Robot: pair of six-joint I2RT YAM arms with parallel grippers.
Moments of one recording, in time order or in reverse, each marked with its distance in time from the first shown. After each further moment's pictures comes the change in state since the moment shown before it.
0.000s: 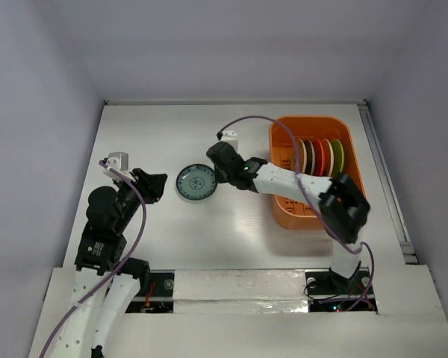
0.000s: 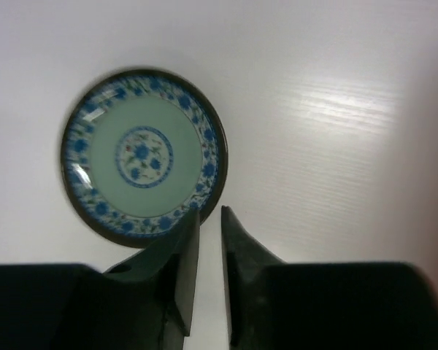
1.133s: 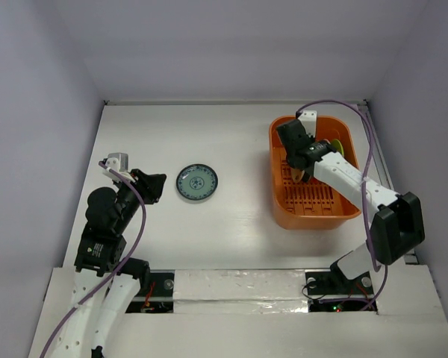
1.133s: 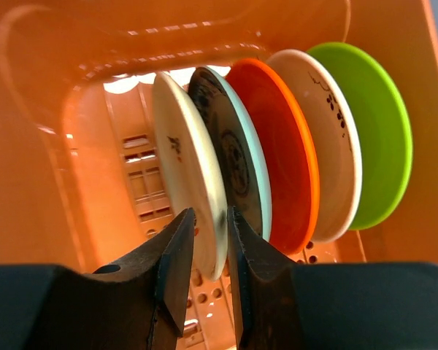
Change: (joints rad) left arm 0.000 -0.008 0.000 0.000 0.005 0.001; right arm -0.391 -0.451 -0.208 -0.295 0.319 -0.185
